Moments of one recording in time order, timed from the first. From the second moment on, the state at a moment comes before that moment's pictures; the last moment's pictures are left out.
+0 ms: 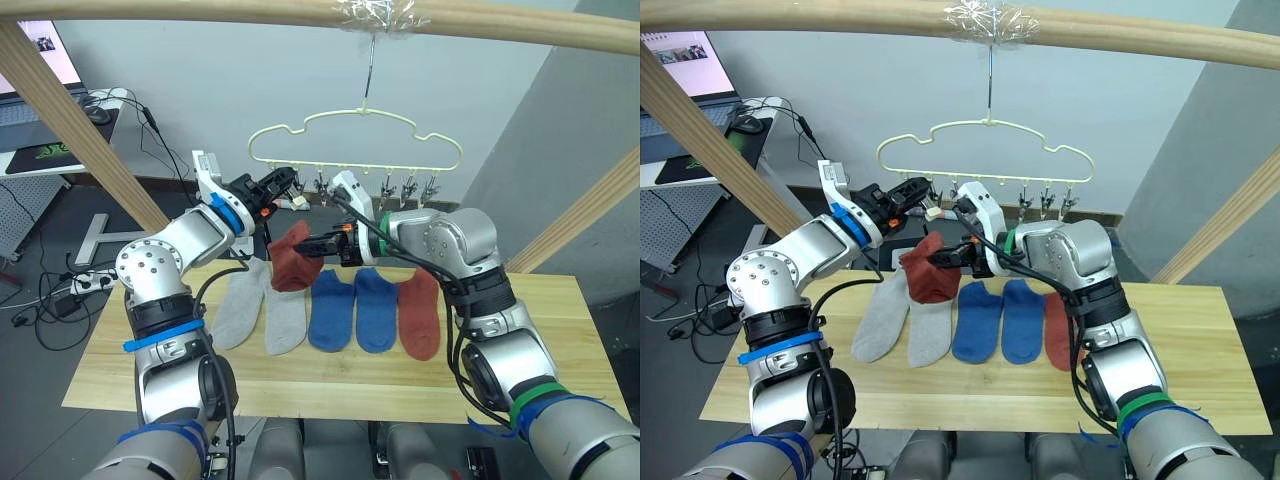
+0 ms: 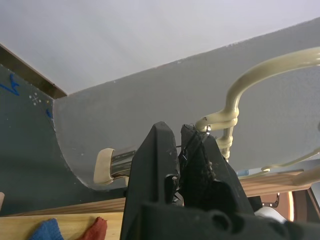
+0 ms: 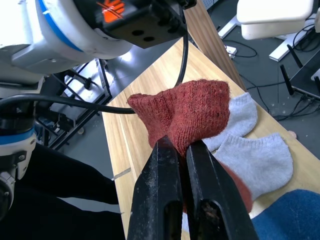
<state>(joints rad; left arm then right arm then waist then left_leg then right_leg) -0.79 0.25 0.53 0.15 -1.10 1.11 -0.05 -1.00 -0.13 0.14 0.21 0.45 1.16 0.76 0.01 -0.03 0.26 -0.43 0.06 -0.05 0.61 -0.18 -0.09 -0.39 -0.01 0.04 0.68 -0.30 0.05</state>
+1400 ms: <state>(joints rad) -0.73 0.27 0.46 0.11 -1.12 1.06 -0.07 -1.15 -0.15 0.15 0.48 0.42 1.02 0.82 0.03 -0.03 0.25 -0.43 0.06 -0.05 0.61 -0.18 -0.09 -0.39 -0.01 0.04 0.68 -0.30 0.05</state>
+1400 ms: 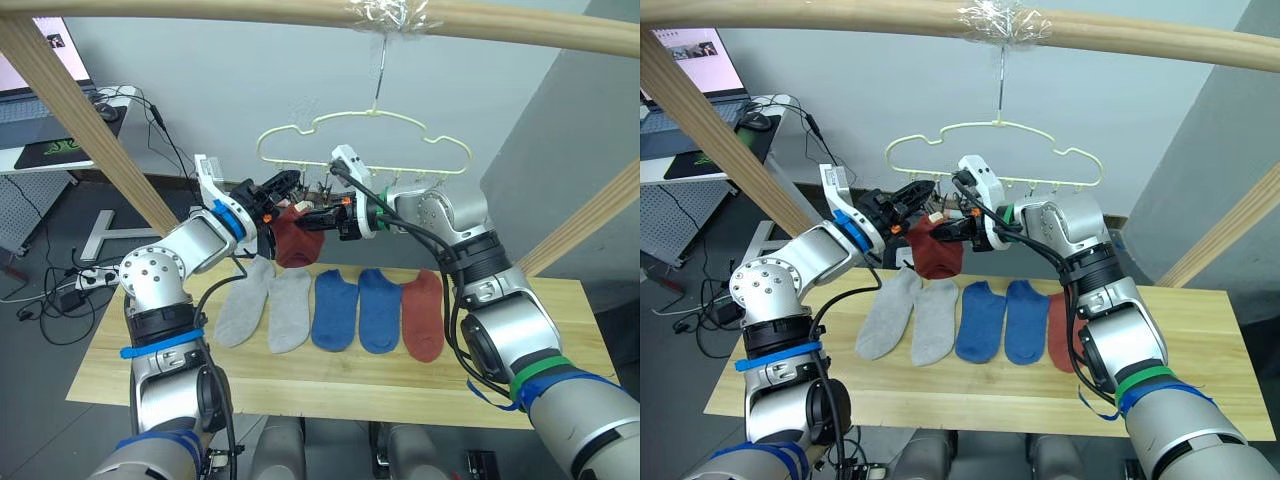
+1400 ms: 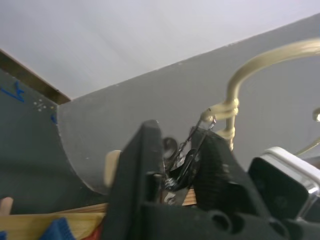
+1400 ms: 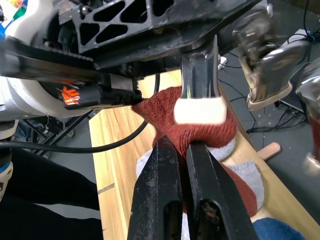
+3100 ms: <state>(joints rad) -0.40 0.36 -0.05 -0.33 -0.35 0.48 -0.30 -0.55 -0.55 -0.22 -0.63 0.71 1.12 0.61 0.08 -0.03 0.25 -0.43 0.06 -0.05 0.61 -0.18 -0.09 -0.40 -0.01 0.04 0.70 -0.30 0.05</state>
